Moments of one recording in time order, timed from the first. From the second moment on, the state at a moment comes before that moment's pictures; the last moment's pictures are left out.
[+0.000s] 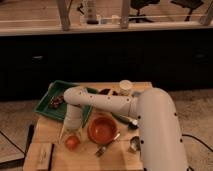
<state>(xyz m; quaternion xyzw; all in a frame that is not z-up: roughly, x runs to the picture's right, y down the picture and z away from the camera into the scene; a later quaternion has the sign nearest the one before) -0.184 0.275 0.758 -0.32 -0.52 -0.57 0.55</state>
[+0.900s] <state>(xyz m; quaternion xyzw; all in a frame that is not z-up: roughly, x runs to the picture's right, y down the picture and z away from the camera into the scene) -0.178 0.266 0.761 -0.32 -0.52 -0.58 0.54</state>
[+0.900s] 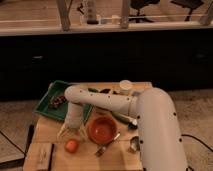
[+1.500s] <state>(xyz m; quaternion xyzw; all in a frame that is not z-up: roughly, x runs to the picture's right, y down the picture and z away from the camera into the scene) -0.172 0.252 0.769 -0.31 -0.54 -0.58 0.53</state>
